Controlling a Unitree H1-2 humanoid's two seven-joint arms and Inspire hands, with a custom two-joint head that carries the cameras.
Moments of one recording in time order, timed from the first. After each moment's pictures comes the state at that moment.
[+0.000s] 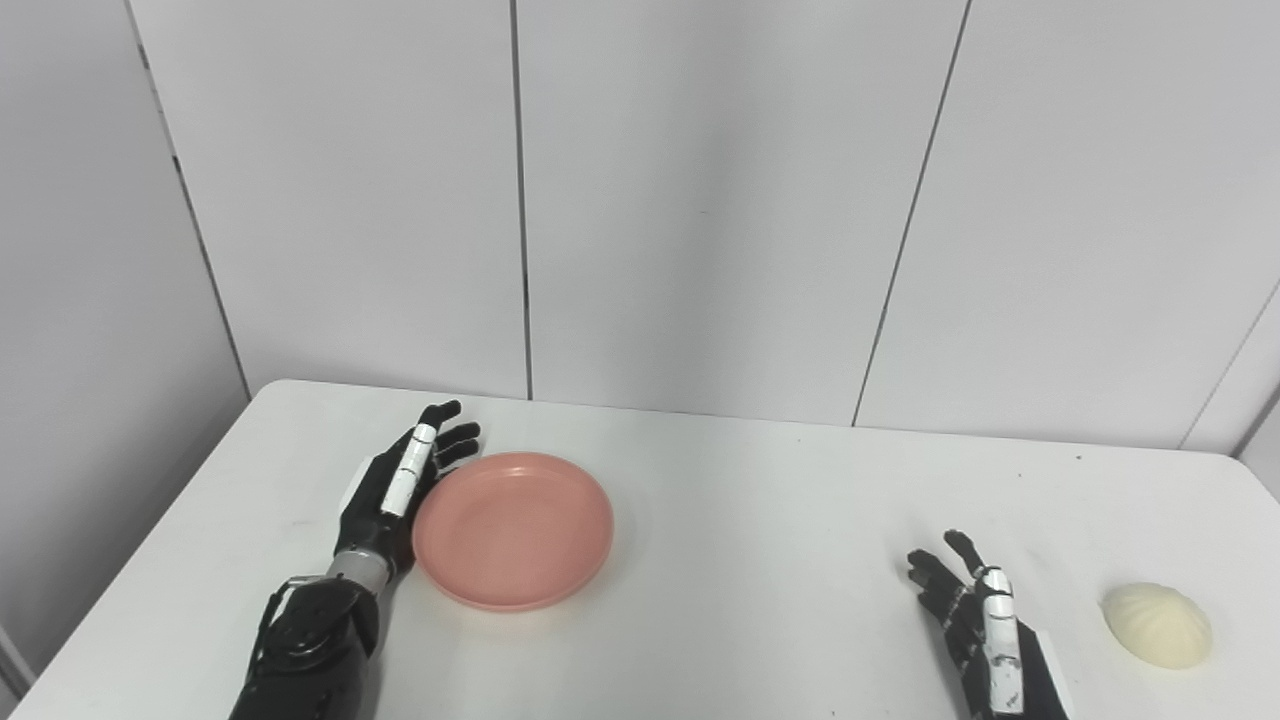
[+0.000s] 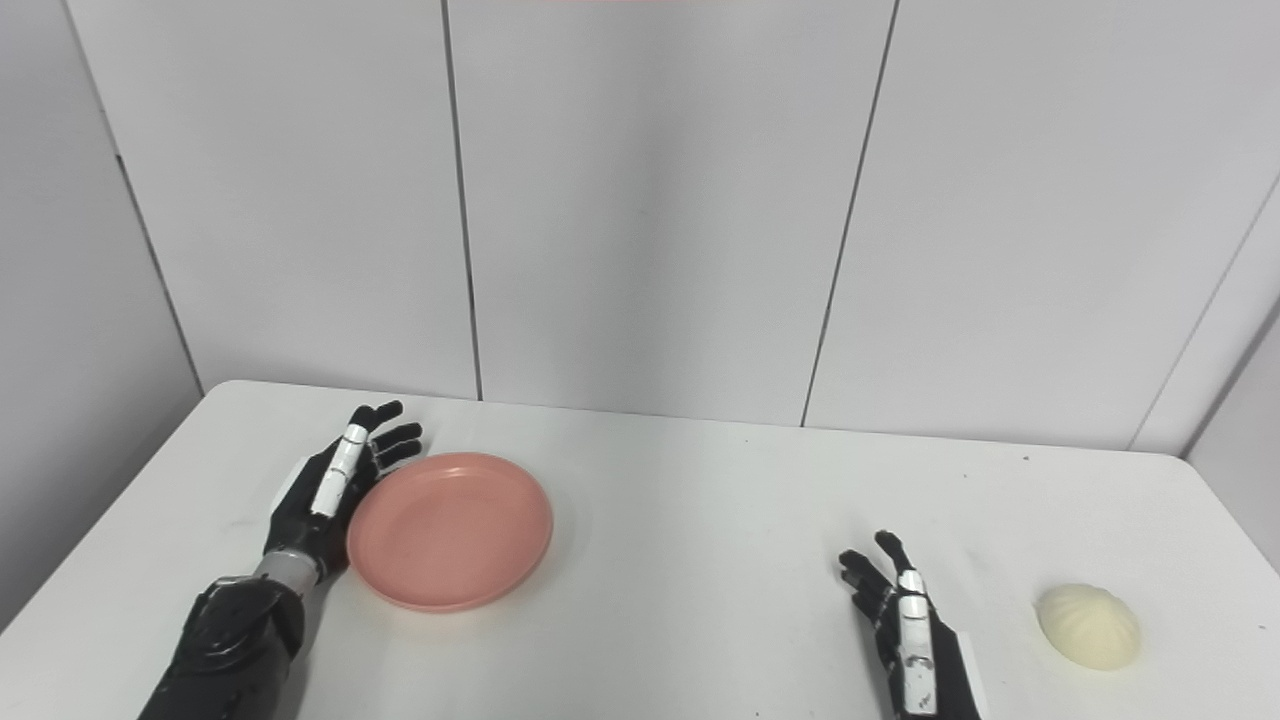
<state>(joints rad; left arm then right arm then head) -0.60 0.16 0.14 0.69 -0.21 -0.10 -0.12 -0.14 -0.07 -0.11 0.02 0.17 0.01 0.02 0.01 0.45</state>
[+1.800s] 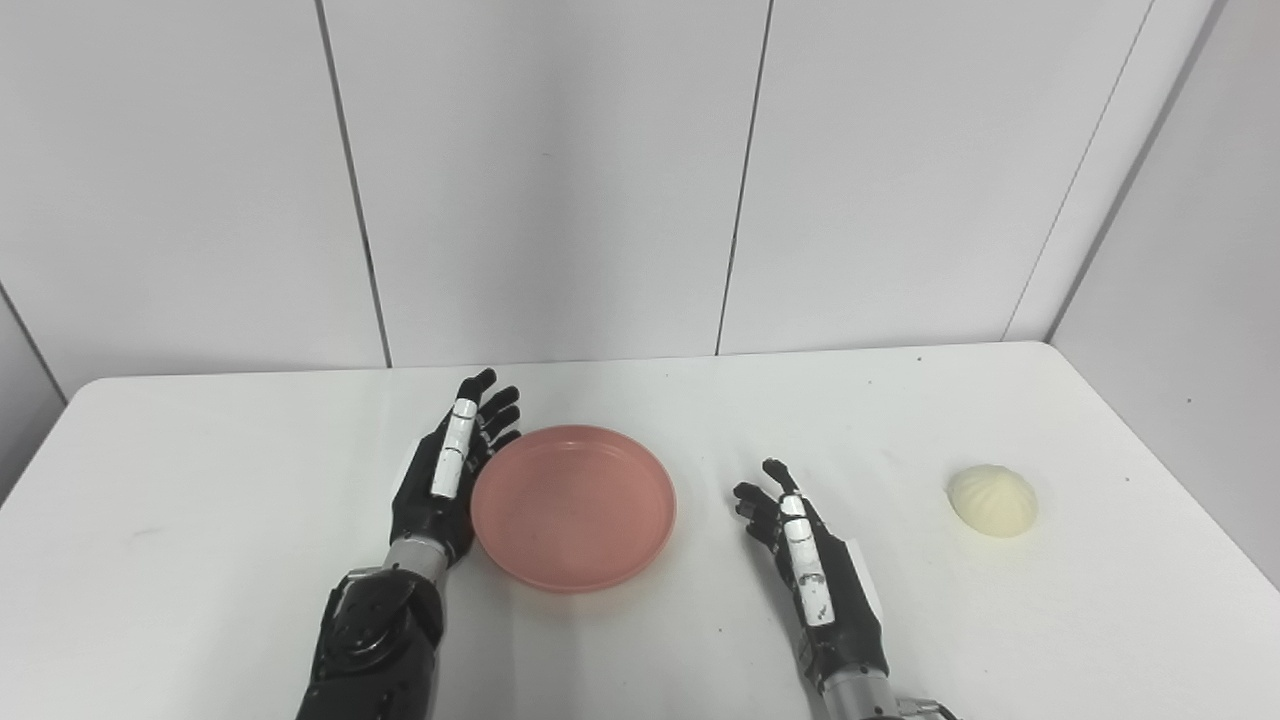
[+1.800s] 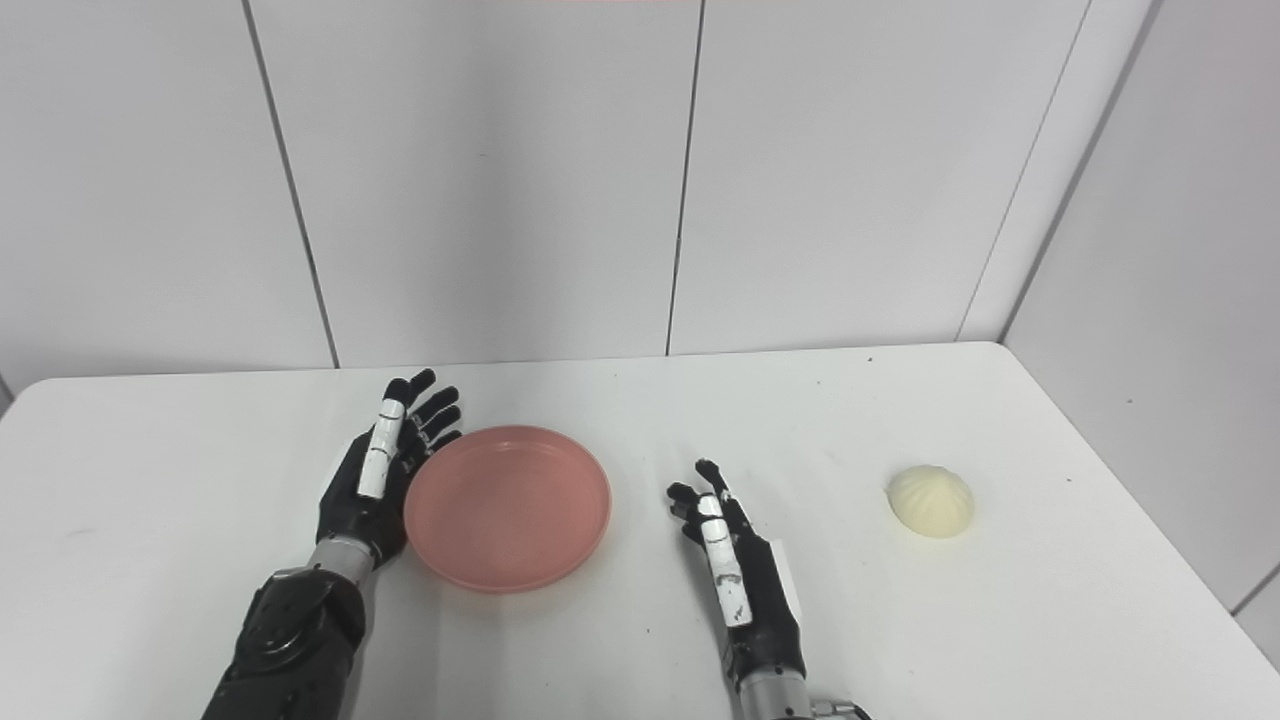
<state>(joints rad) -0.63 -0.08 0.06 0.69 -0.19 -0.10 -0.12 -0.09 0.01 -0.04 -0.07 0.02 0.07 -0.05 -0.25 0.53</state>
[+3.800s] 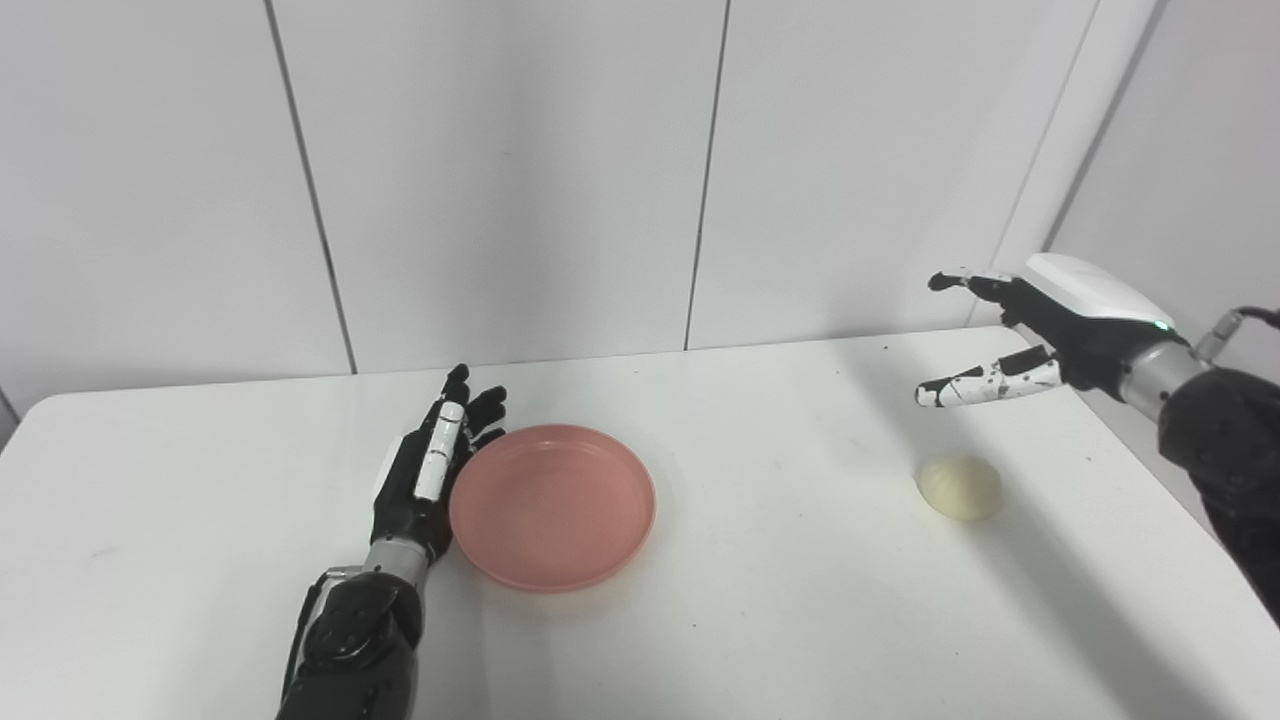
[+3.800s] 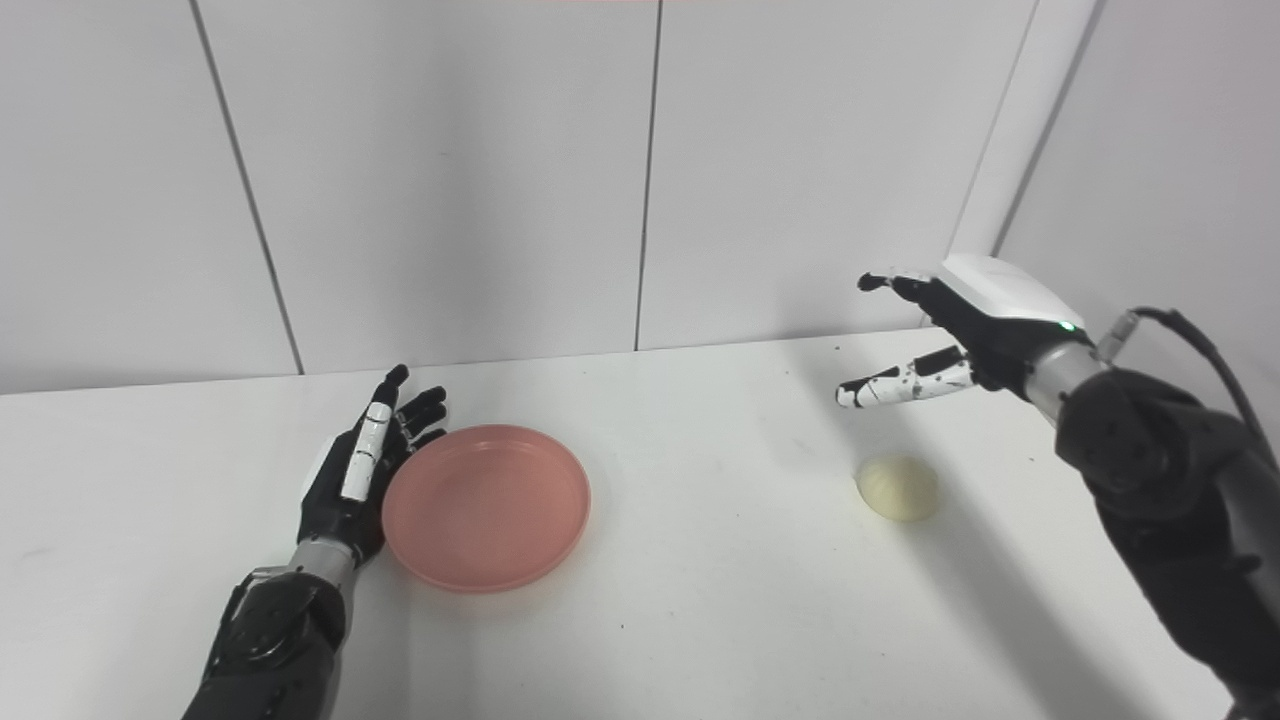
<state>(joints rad) -0.69 -0.07 0.04 0.87 -0.14 -0.25 -0.15 -0.47 -0.96 0.02 -0.27 -0.54 0.47 0.65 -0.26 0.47</state>
